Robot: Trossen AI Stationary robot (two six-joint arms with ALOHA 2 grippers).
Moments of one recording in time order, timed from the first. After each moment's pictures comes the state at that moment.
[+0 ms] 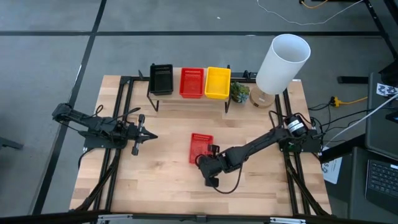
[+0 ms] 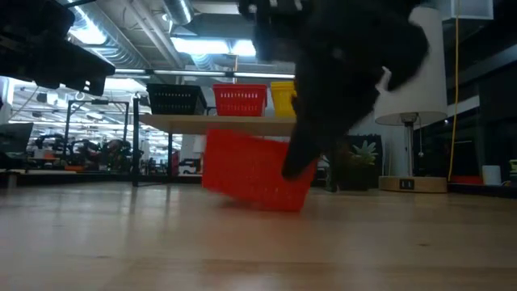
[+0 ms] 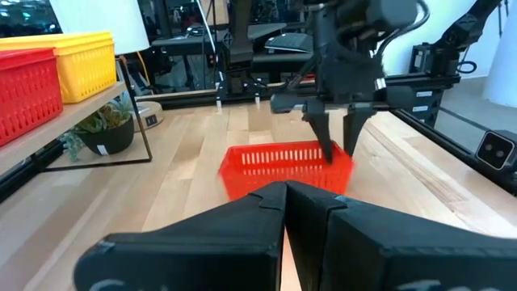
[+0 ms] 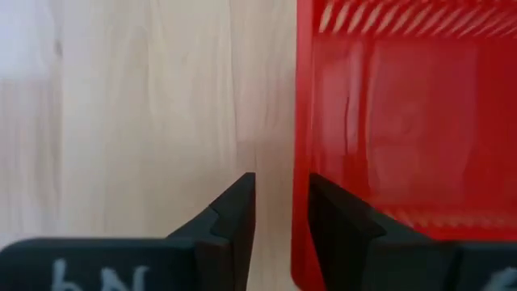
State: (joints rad) left arm -0.32 0.07 0.01 0.05 -0.29 0.06; right arm 0.41 2.02 1.38 -0.46 0.23 0.43
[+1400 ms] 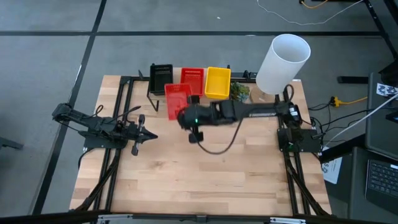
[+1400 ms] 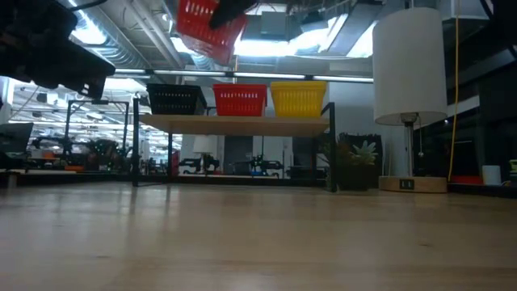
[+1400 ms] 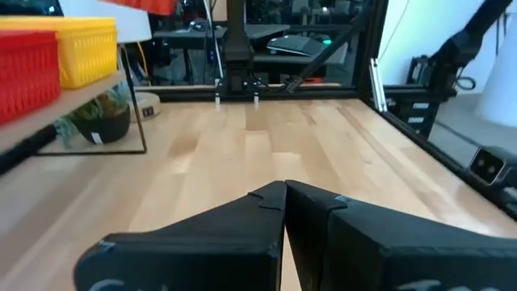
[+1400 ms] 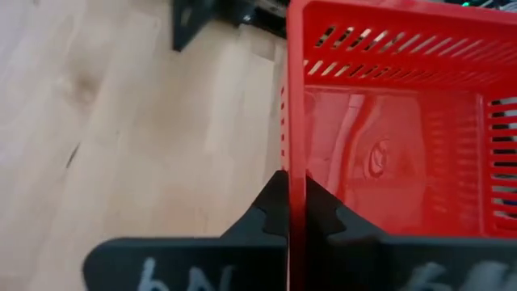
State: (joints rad) left arm -0.32 0.07 0.01 0.06 -0.29 -0.02; right arm 0.10 2.02 2.08 -0.84 0.32 -0.29
